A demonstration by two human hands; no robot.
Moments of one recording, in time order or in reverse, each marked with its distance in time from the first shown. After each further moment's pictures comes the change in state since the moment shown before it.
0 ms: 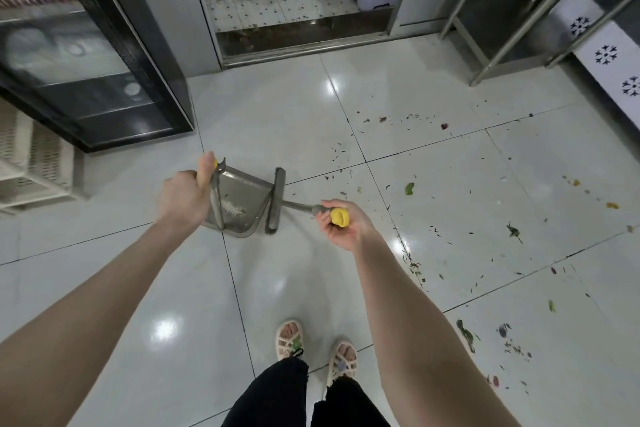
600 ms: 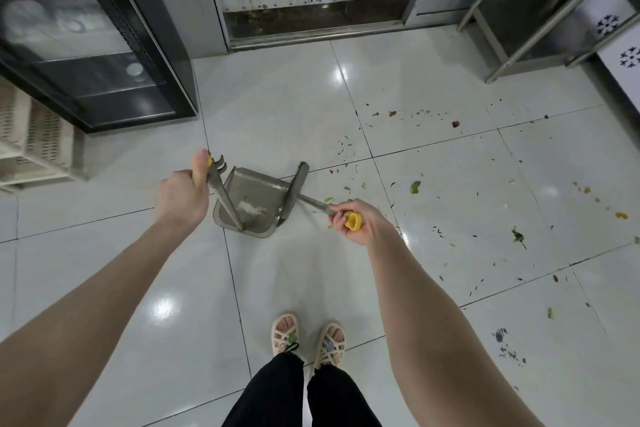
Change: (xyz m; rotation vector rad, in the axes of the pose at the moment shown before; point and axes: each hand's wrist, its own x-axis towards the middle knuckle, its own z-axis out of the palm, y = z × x) left_hand 0.024 -0.015 0.014 -0.029 -0.001 -0.079; right_hand 0.034 -0.031 0.000 -0.293 0.165 0.052
